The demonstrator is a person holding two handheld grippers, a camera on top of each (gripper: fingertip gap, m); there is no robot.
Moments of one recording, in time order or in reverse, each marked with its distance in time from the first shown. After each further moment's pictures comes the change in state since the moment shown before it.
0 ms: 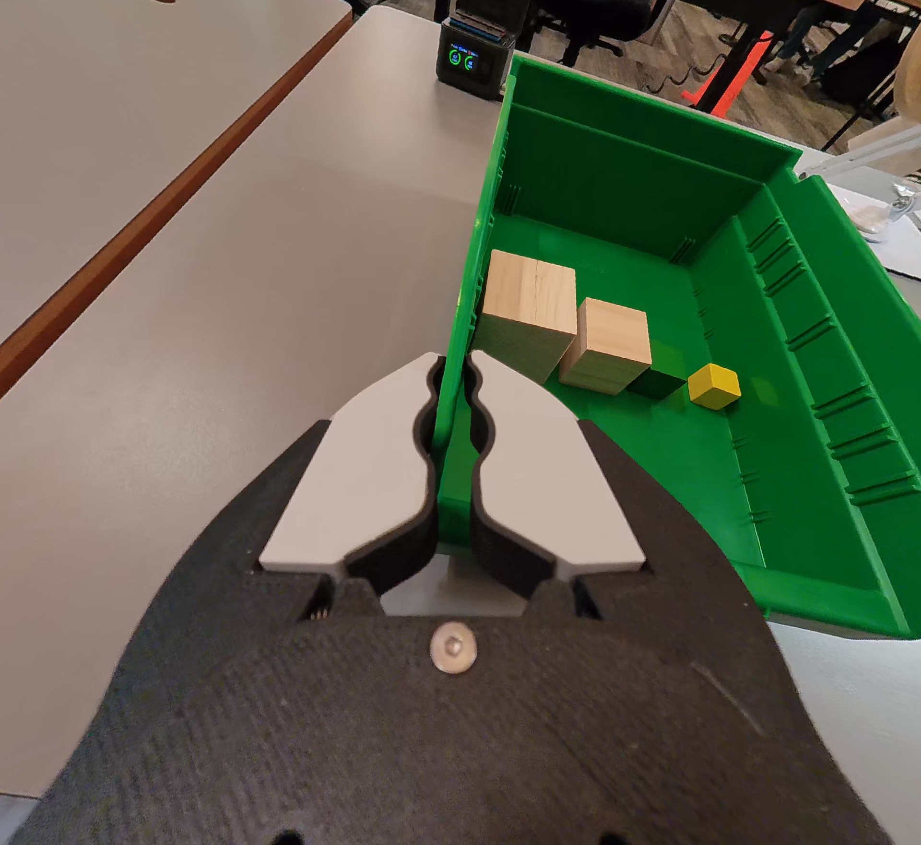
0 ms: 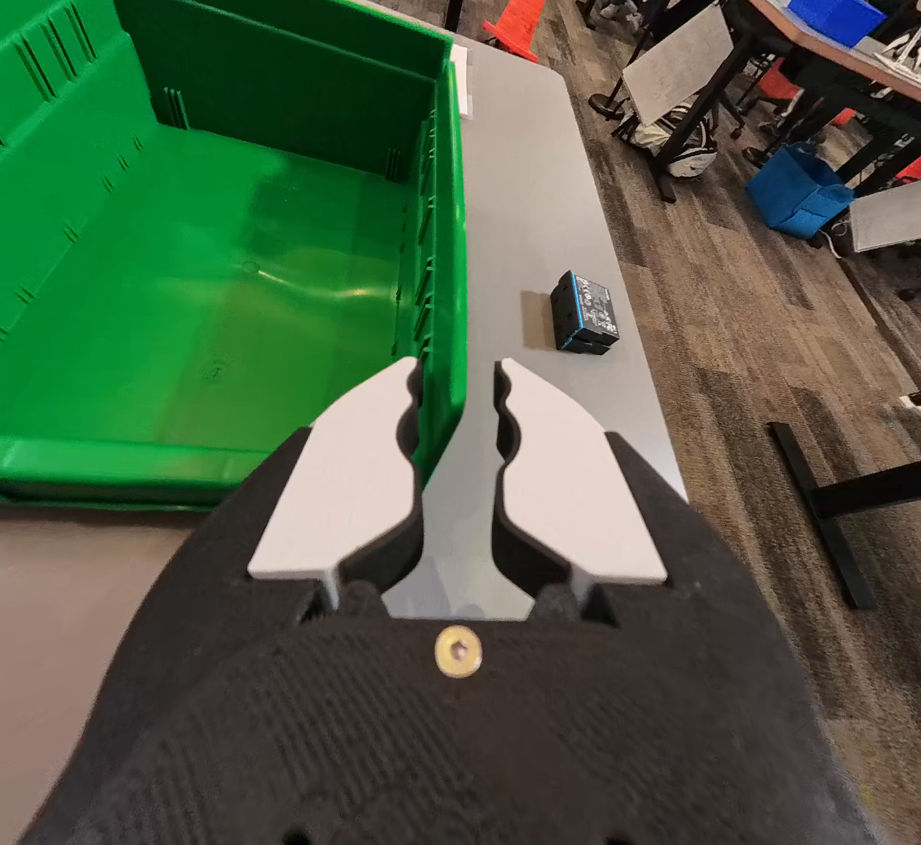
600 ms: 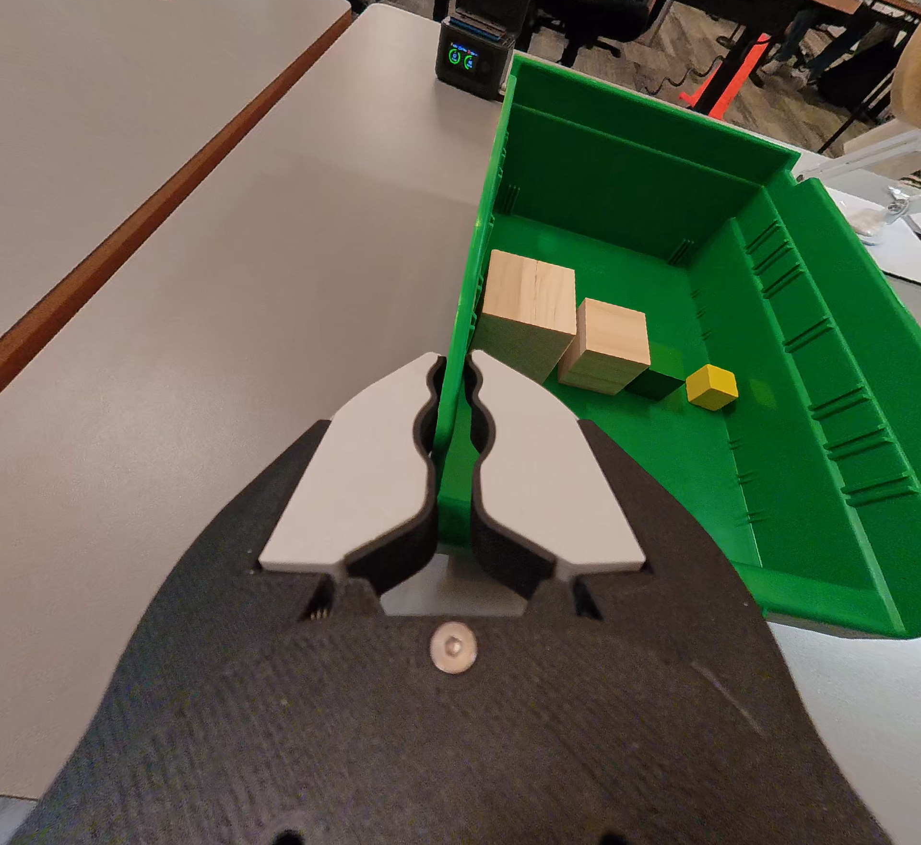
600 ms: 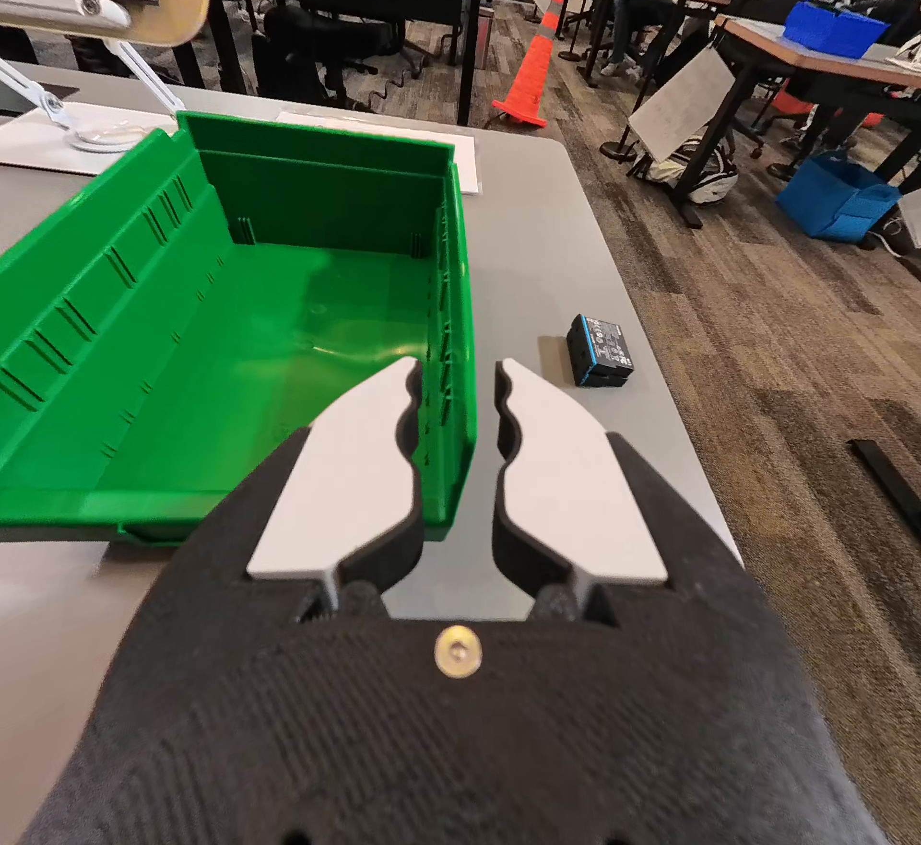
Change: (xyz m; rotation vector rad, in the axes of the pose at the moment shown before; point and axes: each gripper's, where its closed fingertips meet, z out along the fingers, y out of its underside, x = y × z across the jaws) left arm 0.000 0.000 0.000 -0.001 0.004 -0.008; right arm -0.002 -0.031 -0.021 0.124 -0.045 0.146
